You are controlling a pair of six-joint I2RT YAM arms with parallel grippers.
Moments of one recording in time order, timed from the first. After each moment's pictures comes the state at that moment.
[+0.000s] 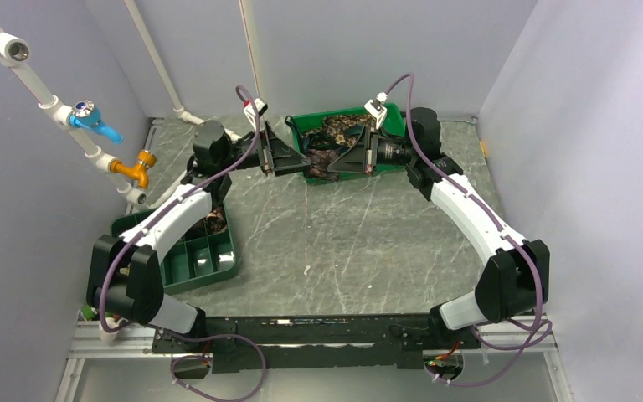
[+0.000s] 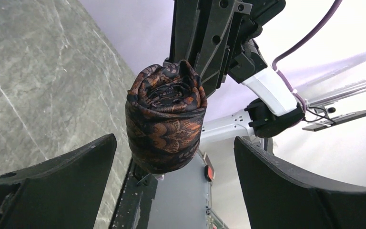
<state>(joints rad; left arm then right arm) -0.31 1.44 1.06 0.49 1.05 -1.10 0.33 1.44 1.22 0.00 -1.06 0.75</state>
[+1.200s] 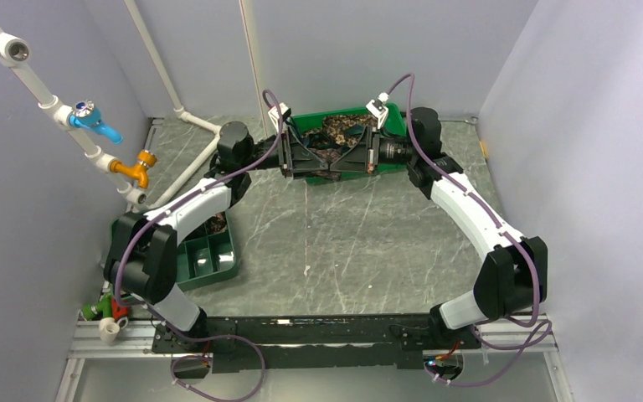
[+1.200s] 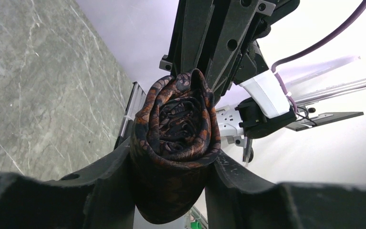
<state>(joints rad) -0.42 1.59 1.10 0.61 1.05 -1.25 0.32 1.46 1.22 0.01 -1.08 0.74</state>
